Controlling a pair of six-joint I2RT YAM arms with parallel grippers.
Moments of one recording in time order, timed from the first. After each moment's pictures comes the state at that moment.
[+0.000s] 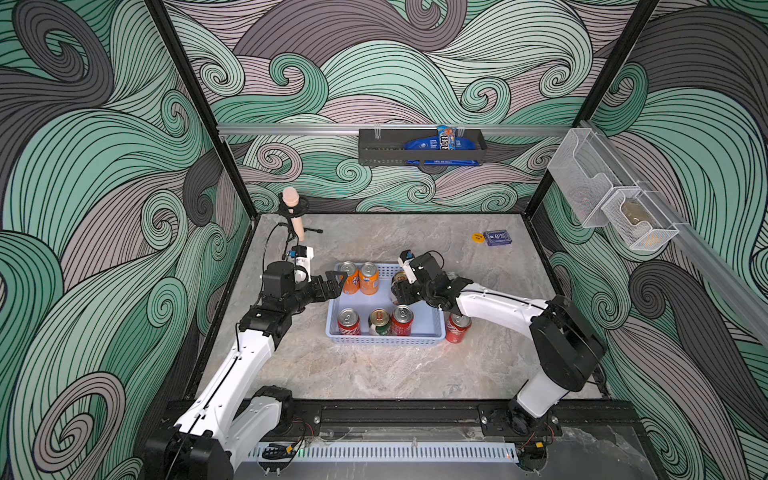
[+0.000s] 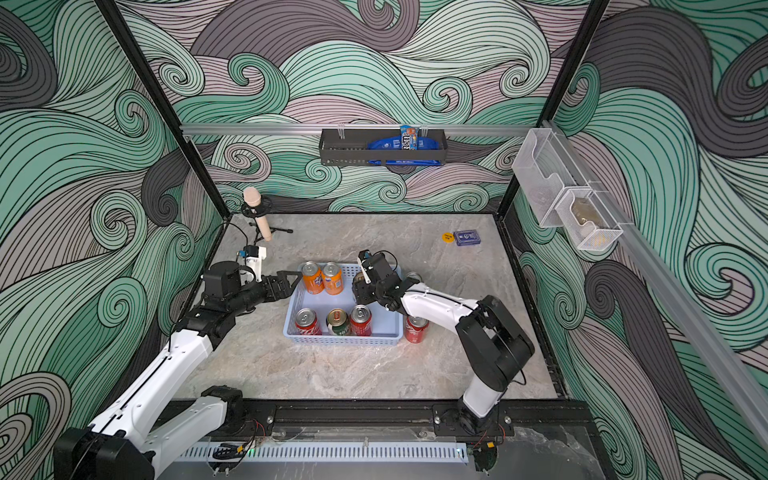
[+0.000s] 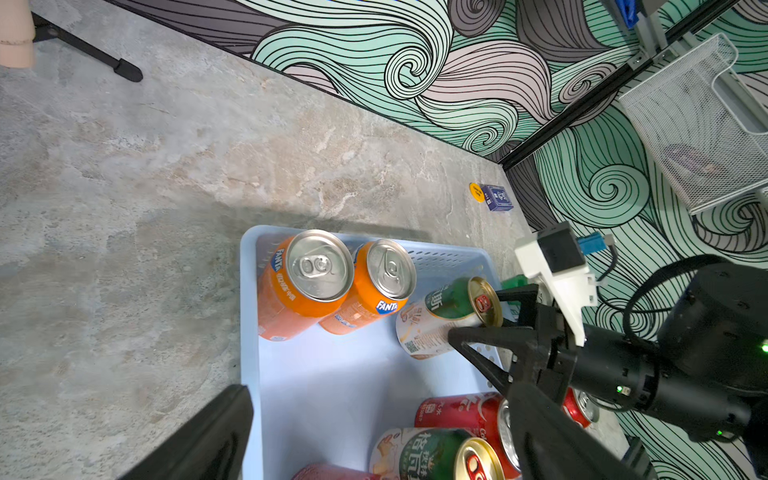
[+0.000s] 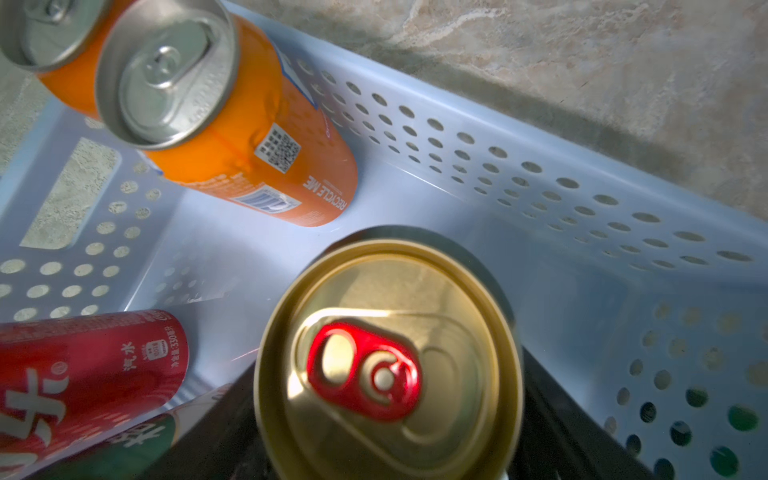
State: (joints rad) left arm -0.15 0.95 0.67 -0.20 0.41 -0.44; right arm 0.70 1.65 1.02 -0.18 0.05 0.28
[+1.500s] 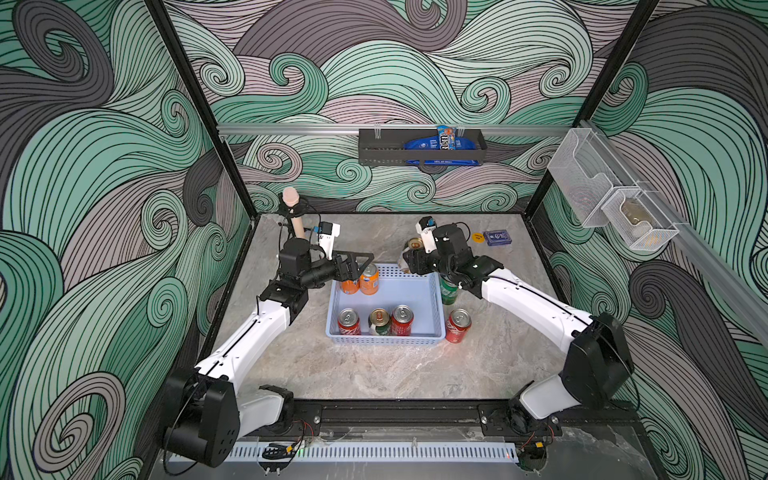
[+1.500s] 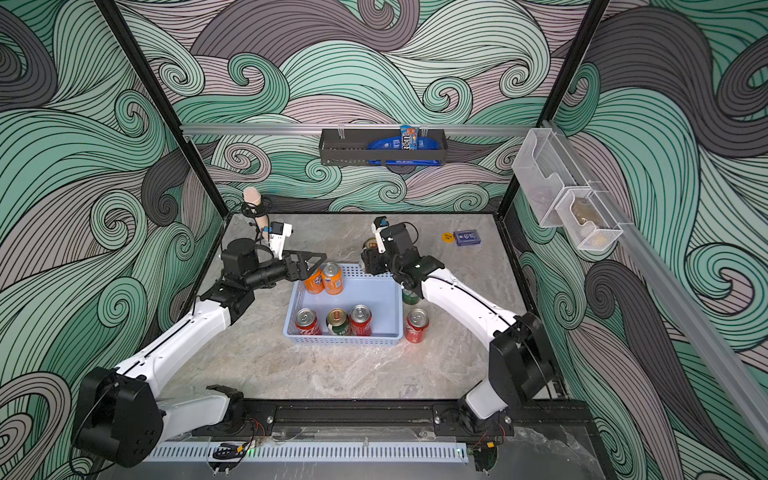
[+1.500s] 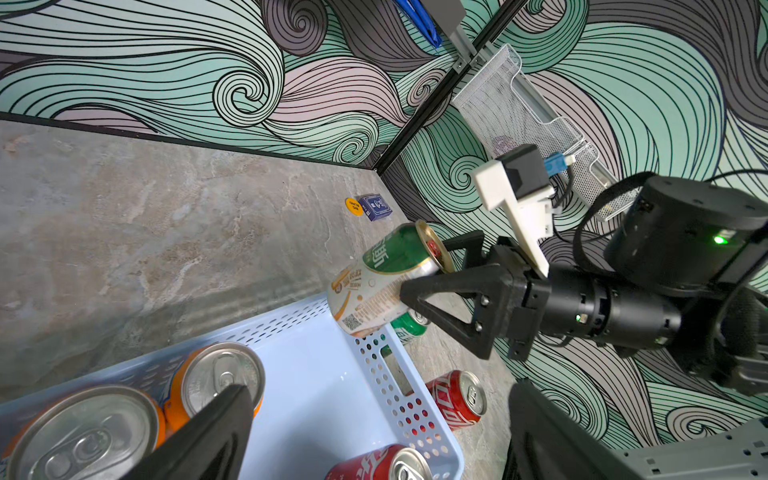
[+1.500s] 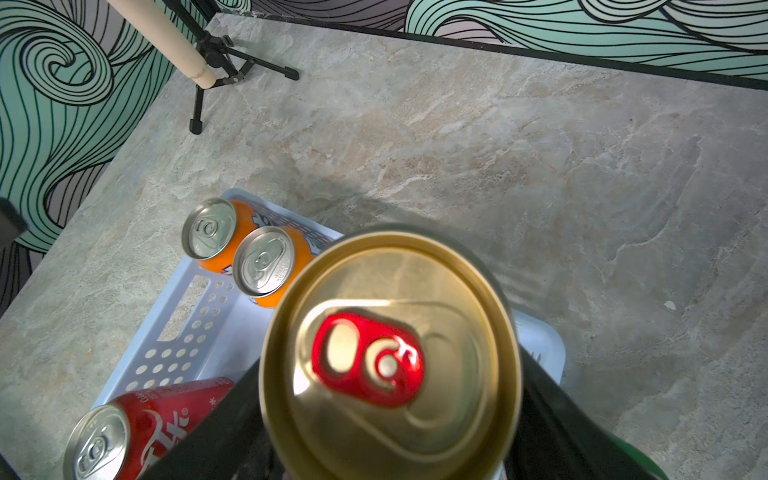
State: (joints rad) left arm -0.25 1.21 0.81 0.13 0.65 -0.49; right arm 0.57 1.55 1.23 -0.32 0.04 0.26
